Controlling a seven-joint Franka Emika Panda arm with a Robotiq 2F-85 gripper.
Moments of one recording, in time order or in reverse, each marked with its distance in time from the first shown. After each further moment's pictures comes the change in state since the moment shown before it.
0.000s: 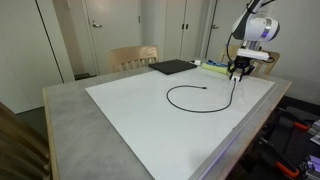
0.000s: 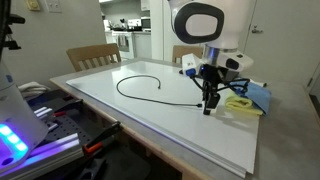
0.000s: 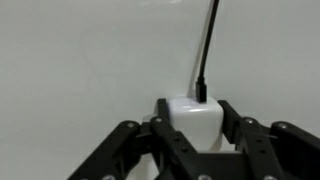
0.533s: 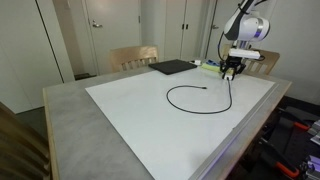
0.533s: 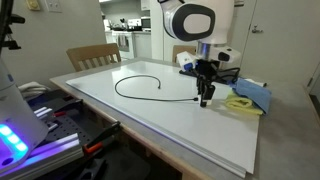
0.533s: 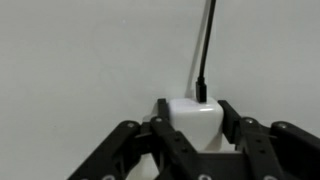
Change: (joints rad) arm 0.092 0.010 -0.002 0.023 -0.095 0.014 0.050
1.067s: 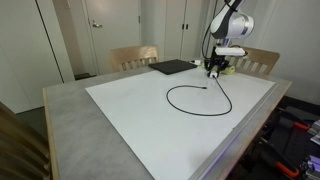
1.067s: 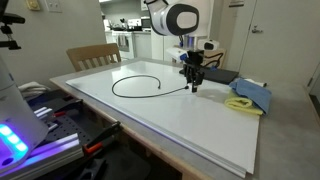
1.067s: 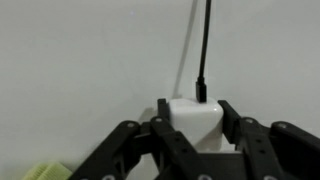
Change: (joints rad) arm 0.124 0.000 0.036 0.042 -0.122 0.001 -0.014
